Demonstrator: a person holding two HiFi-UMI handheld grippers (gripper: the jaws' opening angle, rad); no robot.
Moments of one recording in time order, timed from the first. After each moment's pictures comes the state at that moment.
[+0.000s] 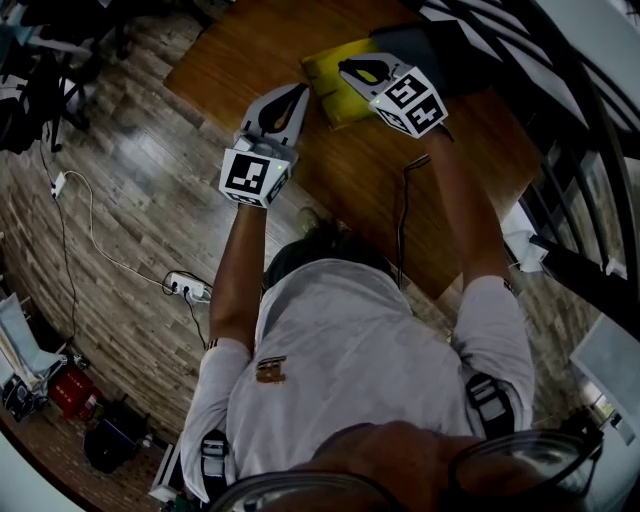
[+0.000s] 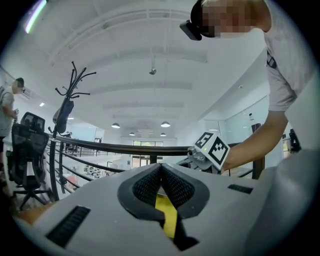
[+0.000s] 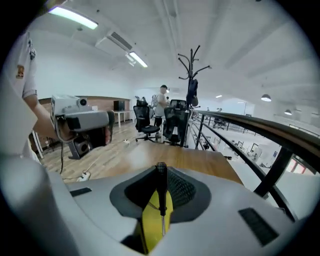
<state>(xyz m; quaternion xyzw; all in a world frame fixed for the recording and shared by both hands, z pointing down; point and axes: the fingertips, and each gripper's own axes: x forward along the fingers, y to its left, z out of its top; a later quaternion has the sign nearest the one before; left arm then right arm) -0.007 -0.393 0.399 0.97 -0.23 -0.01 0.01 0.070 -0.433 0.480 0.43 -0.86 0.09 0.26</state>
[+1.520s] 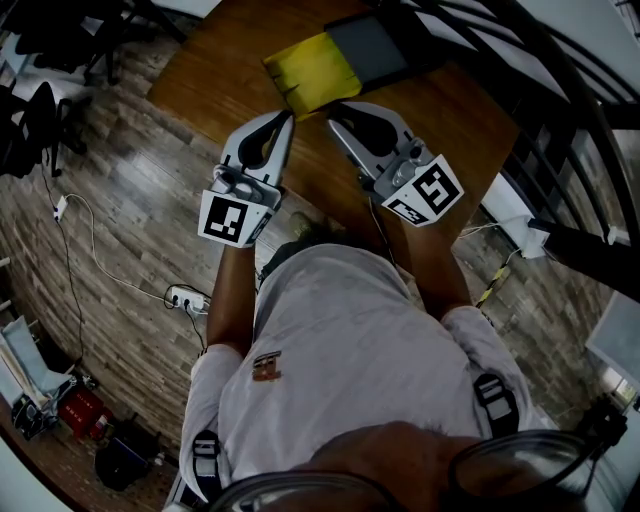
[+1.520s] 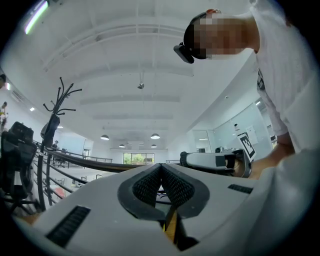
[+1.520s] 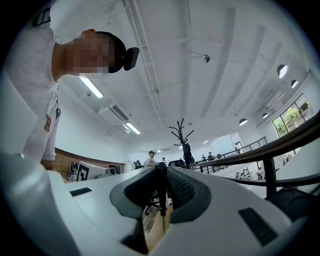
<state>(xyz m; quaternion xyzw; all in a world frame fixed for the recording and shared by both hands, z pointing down) 0.017 -0.237 0.311 0.98 -0.18 -0.08 -0.02 0.065 -0.209 0.311 0.47 -0.87 0.01 -0.13</state>
